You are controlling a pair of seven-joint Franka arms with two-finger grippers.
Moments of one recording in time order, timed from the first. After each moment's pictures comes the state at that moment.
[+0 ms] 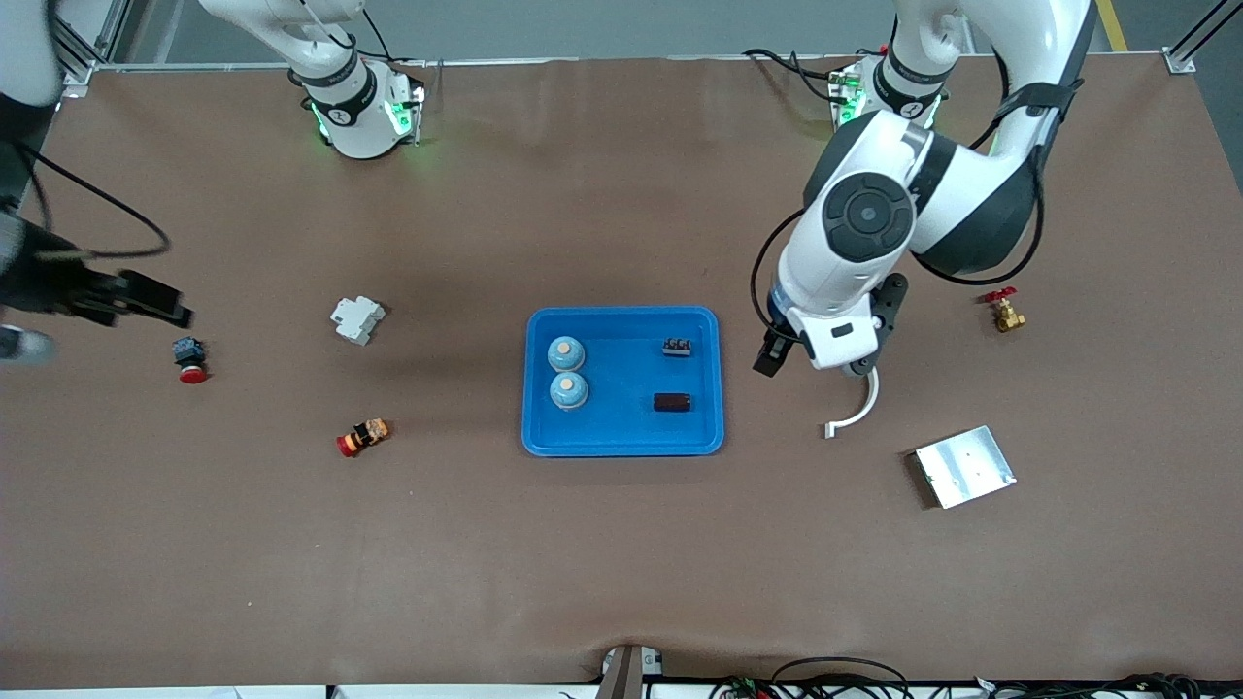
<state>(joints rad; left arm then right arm) -0.34 0.39 -0.23 -1.52 0.04 1.80 -1.69 0.04 0.18 0.01 -1.50 0.09 1.63 0.14</state>
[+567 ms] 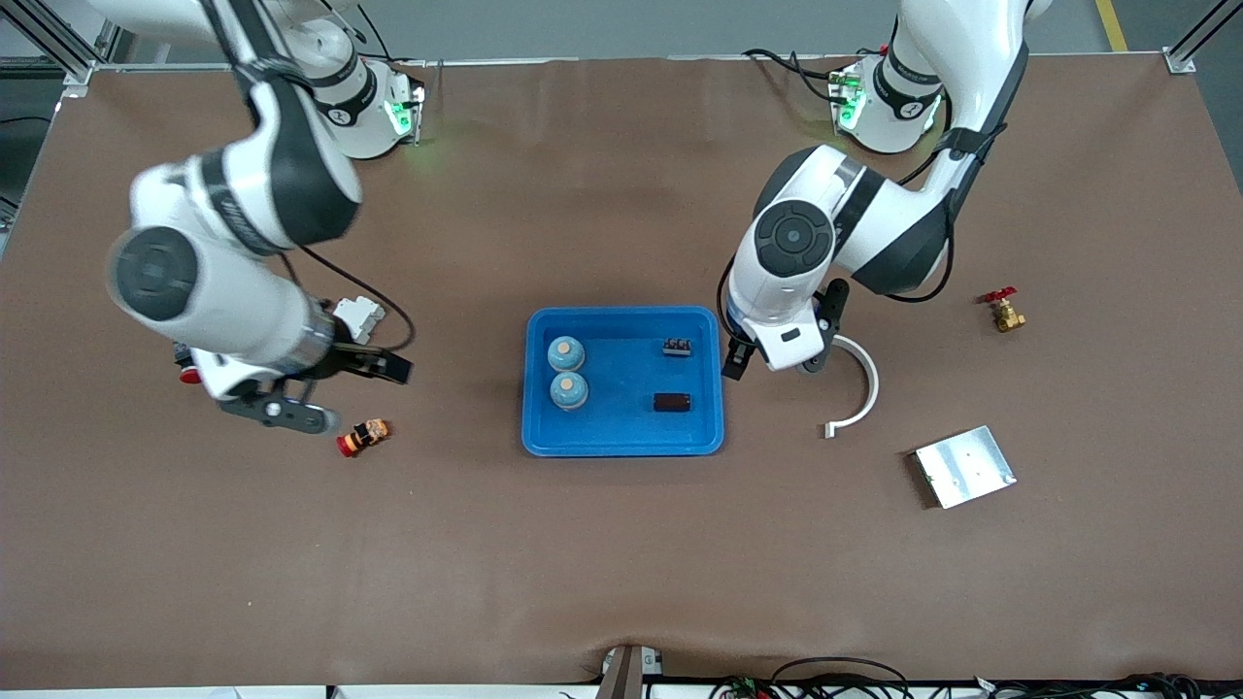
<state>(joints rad) -0.39 0.44 -0.23 -1.65 0.08 1.97 -1.83 0.32 0.39 0.01 -1.51 0.07 1.81 0.60</state>
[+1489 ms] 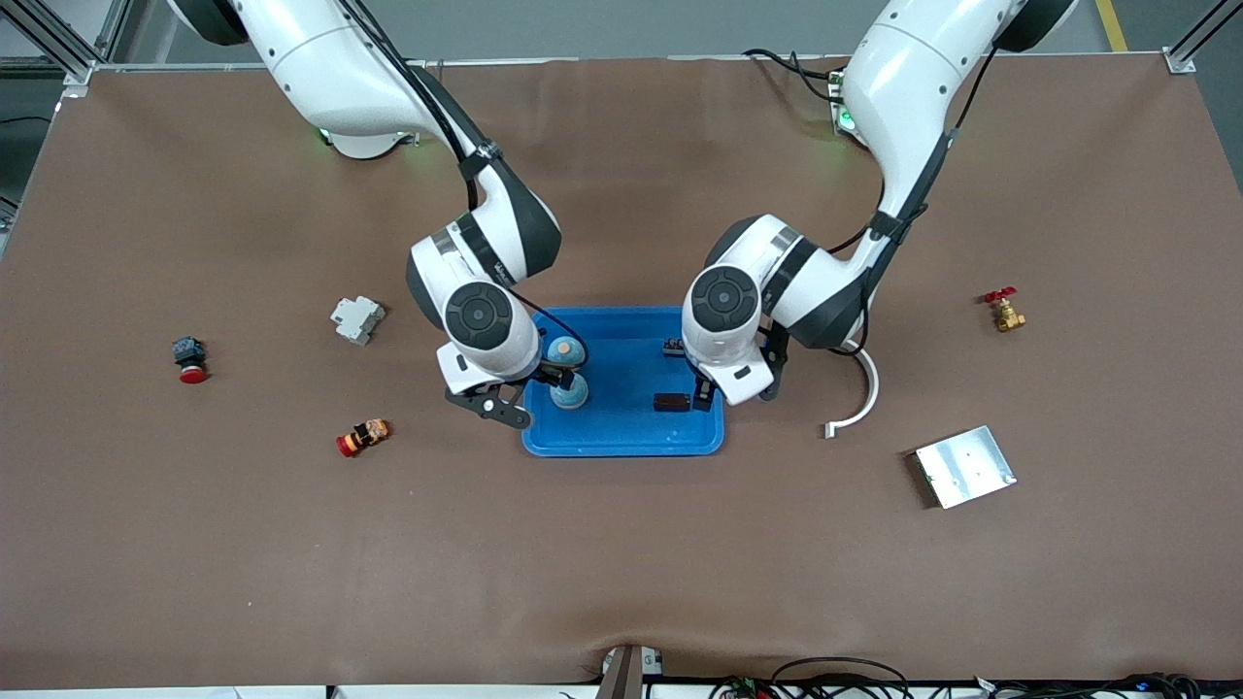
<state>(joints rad) -0.45 0.69 -0.23 -1.50 0.15 2.07 -2.03 0.55 0.66 0.03 -1.52 0.06 2.05 0.92</state>
